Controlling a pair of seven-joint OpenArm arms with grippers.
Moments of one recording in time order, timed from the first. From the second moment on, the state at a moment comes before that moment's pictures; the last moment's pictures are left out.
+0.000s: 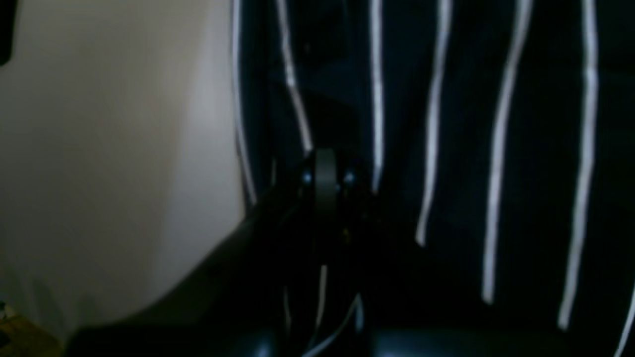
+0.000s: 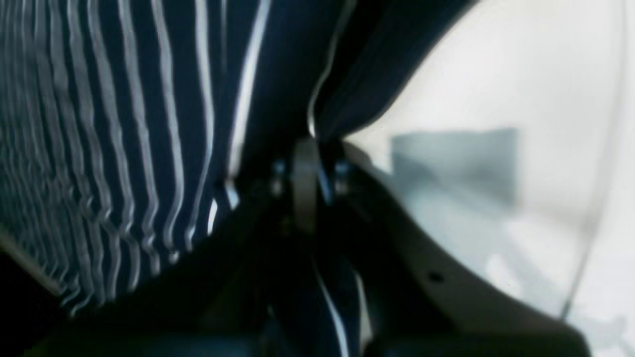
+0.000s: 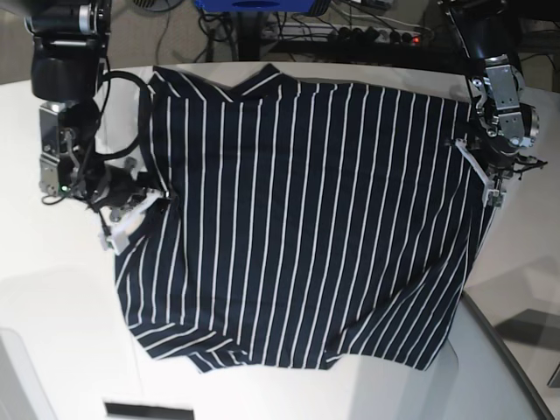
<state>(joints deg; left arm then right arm) 2.8 -15.0 -29.5 66.7 22.7 -23.9 21.9 8.9 6.5 9.7 56.9 24.8 21.0 -47.5</state>
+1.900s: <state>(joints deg) 4.7 -14.2 -29.2 72.6 22.5 -24.1 22.0 -25.0 6.9 10.7 105.7 25.8 -9.4 -52.3</state>
